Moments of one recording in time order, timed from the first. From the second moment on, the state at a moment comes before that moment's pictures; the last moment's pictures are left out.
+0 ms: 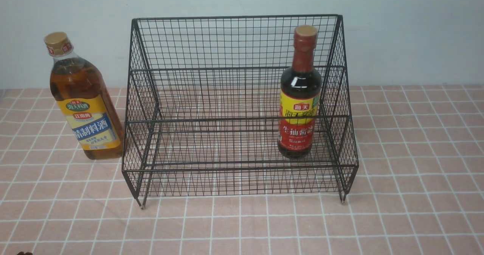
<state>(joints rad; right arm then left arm) 0.40 0.93 -1.14 -0.51 0.45 0.56 -0.05 -0.01 0.03 0.01 0.38 0.11</state>
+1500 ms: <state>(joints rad) 0.31 0.28 -0.46 0.23 0.28 -0.28 -0.05 -0.01 0.03 0.01 0.38 0.11</state>
